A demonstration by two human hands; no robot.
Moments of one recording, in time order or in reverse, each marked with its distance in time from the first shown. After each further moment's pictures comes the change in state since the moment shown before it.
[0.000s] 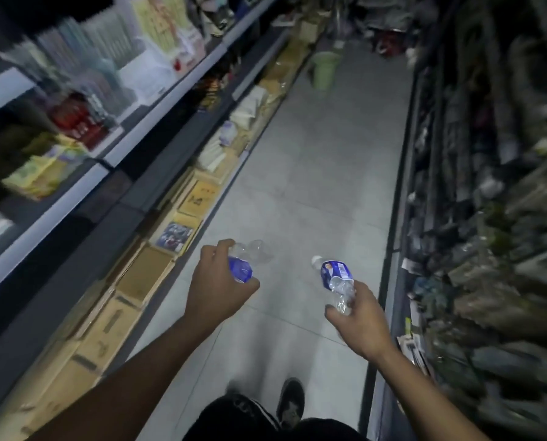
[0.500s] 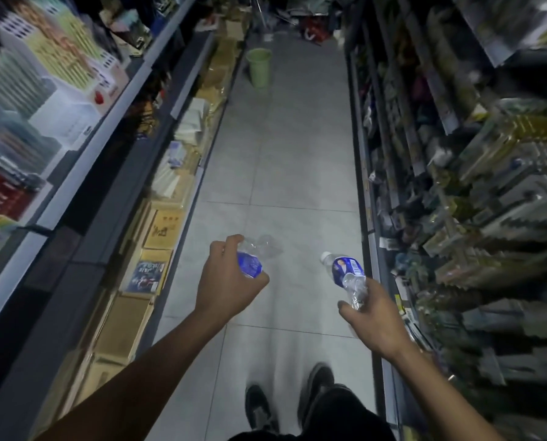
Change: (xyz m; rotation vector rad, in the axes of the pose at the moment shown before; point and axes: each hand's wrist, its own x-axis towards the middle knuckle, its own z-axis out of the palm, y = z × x) left_hand 0.096 0.055 0.025 0.043 -0.160 0.215; right_hand 0.036 0.008 -0.023 0.100 0.189 0.094
